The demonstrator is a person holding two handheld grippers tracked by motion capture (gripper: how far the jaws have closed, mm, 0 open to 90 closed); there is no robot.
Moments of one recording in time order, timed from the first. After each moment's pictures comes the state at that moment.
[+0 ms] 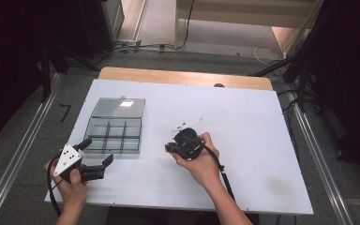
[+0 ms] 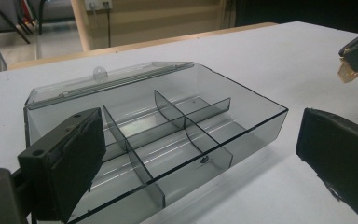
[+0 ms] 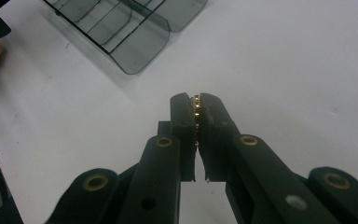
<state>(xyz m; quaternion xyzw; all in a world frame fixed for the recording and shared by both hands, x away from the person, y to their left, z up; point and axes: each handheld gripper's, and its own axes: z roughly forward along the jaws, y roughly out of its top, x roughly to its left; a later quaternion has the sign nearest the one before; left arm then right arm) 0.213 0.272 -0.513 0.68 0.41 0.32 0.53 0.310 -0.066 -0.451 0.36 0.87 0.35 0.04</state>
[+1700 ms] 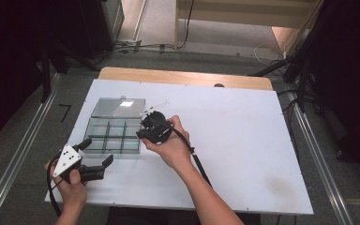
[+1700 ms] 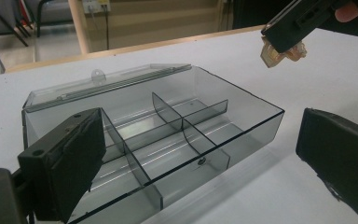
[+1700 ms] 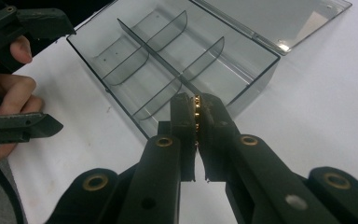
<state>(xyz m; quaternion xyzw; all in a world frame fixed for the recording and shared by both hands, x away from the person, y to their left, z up) 0.212 0.271 -0.512 0.67 0.40 0.32 0.53 0.334 0.019 -0.424 0.31 0.88 0.36 0.03</state>
